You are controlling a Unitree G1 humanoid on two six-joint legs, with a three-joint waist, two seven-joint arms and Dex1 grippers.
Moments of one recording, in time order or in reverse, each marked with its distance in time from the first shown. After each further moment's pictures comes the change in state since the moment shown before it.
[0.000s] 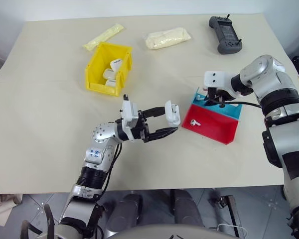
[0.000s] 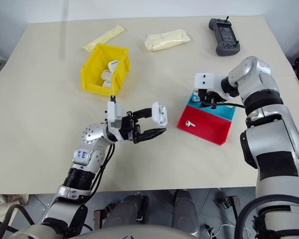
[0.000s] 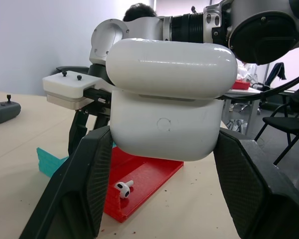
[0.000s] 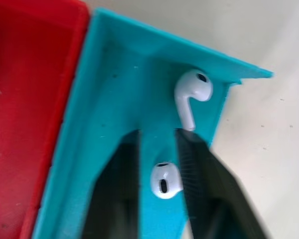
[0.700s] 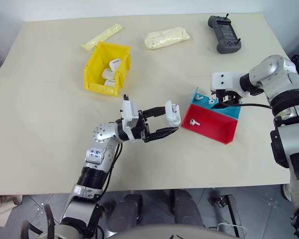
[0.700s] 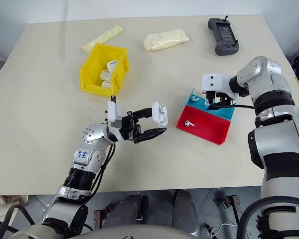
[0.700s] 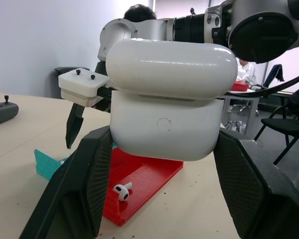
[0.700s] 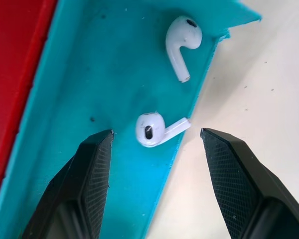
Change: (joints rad) left arm 0.003 -0.007 0.001 0.000 -0.001 0.000 0.006; right arm 0.001 -0.051 -0.015 0.046 -0.052 -0.156 -0.071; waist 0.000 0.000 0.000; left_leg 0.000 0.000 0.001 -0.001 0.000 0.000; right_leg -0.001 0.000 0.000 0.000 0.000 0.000
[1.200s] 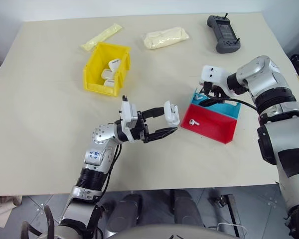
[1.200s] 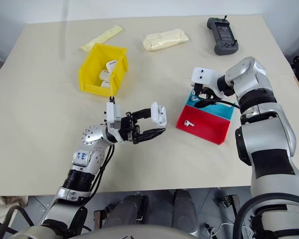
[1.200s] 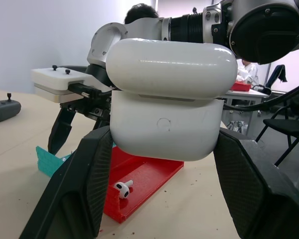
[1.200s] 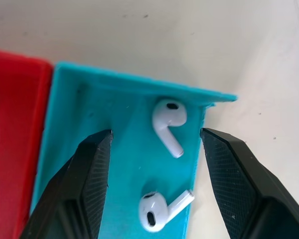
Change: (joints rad) left arm 0.014 0.006 0.001 -0.016 -0.002 0.004 0.008; right arm -0.028 0.113 -0.071 0.025 0.062 0.217 -0.026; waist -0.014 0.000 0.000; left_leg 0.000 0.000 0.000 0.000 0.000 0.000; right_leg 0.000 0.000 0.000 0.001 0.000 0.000
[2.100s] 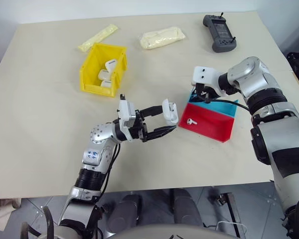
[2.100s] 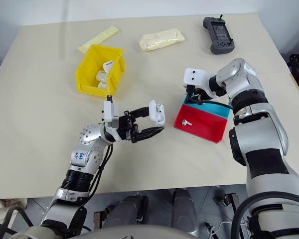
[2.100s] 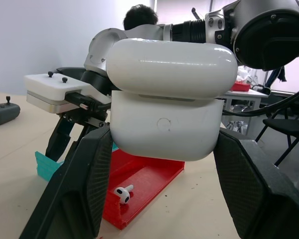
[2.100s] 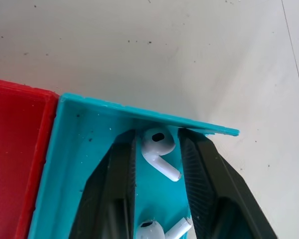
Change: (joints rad) left arm 0.004 0.004 0.015 -0.023 -0.002 0.015 0.006; right arm 0.000 0.044 0.002 0.000 -0.014 -0.062 -0.034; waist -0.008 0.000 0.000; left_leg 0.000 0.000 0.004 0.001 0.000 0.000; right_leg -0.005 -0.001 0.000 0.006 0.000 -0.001
